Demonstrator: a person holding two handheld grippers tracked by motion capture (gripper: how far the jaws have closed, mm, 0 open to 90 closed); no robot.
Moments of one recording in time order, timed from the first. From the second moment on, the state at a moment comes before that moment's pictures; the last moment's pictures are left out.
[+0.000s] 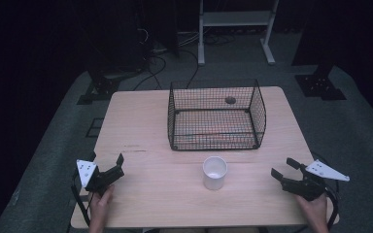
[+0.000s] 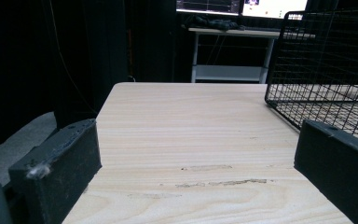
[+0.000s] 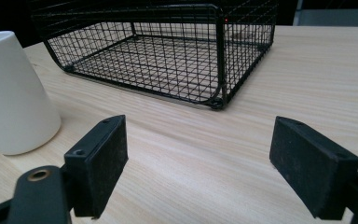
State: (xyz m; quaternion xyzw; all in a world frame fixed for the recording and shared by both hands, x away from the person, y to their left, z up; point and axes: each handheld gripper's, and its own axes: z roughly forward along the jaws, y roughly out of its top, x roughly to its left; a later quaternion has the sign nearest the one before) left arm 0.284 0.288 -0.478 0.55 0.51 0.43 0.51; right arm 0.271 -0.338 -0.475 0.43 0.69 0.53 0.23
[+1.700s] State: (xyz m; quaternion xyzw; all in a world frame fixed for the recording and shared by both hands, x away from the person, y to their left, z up) left arm 0.283 0.288 -0.478 0.55 0.50 0.43 0.51; right arm 0.285 -0.285 -0.424 0.35 0.75 0.53 0.19
